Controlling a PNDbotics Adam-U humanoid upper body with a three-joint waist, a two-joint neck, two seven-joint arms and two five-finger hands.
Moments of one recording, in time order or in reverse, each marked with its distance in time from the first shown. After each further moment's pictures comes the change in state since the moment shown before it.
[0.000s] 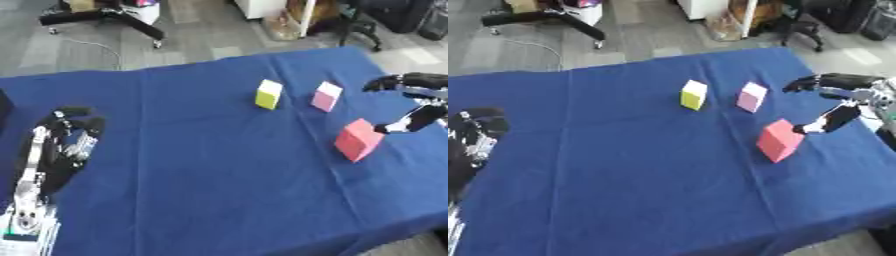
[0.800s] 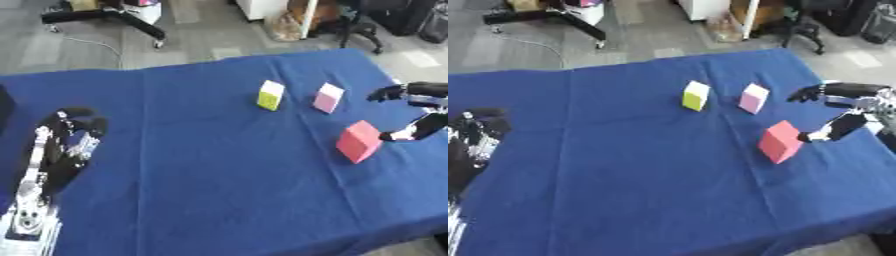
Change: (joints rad) left arm 0.003 0.000 0.000 0.000 -0.004 -0.004 -0.009; right arm 0.019 0.013 0.025 0.000 -0.011 0.034 0.034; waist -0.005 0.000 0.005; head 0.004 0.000
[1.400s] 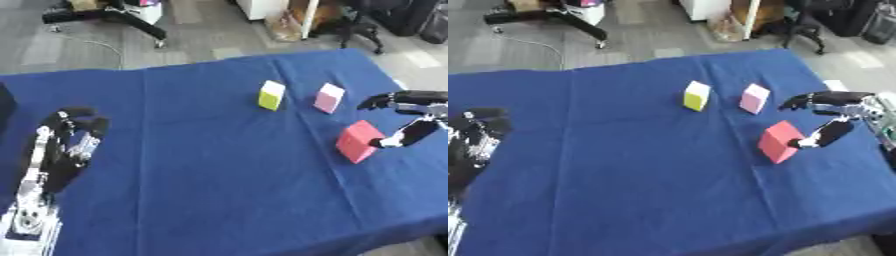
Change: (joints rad) left arm 0.000 0.000 0.000 0.000 0.000 0.002 -0.006; right arm -0.006 0.034 0.005 0.023 0.051 -0.004 -0.004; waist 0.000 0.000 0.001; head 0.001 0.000
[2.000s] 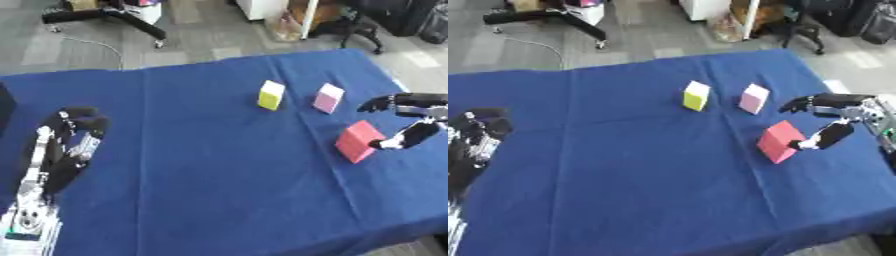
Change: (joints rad) left arm 0.000 0.000 0.000 0.000 0.000 -0.001 -0.007; right arm 0.009 -0.005 0.002 -0.004 -0.013 0.004 0.004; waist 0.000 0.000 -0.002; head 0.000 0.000
